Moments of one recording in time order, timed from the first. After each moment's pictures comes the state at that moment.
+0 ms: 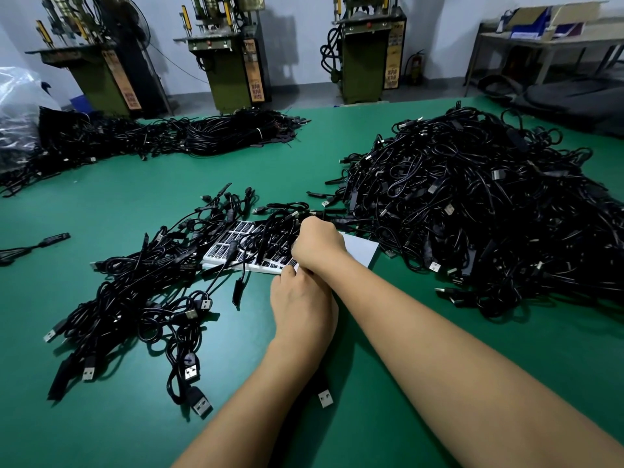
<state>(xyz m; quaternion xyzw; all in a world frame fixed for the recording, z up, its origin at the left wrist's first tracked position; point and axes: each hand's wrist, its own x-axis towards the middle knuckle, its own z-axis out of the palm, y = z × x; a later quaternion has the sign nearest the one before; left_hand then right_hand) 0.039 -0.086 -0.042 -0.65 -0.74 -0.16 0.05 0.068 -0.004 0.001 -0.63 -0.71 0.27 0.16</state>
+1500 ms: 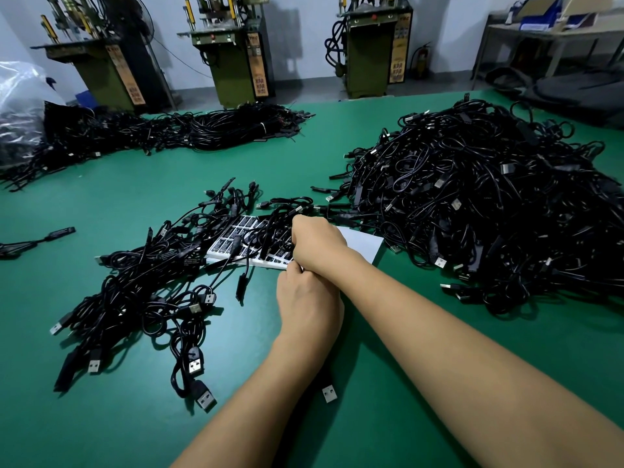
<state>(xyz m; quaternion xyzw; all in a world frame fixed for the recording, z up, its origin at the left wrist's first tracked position) 0.044 -0.093 -0.042 -0.65 -0.68 -0.34 0.03 0.069 -0.010 0.004 -0.54 -0.82 0.17 0.11</state>
